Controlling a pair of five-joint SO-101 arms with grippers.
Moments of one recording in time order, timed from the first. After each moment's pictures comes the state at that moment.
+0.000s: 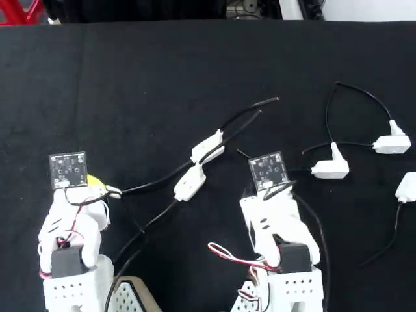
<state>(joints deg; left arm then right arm) -13.5 -104.2 90.0 58.9 -3.5 -4.0 -103.1 96.4 61.6 12.0</state>
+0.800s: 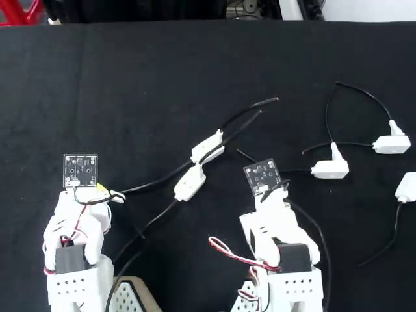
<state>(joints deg) -13.5 -104.1 96.2 56.4 -9.5 -3.9 -103.2 96.6 74.0 12.1</state>
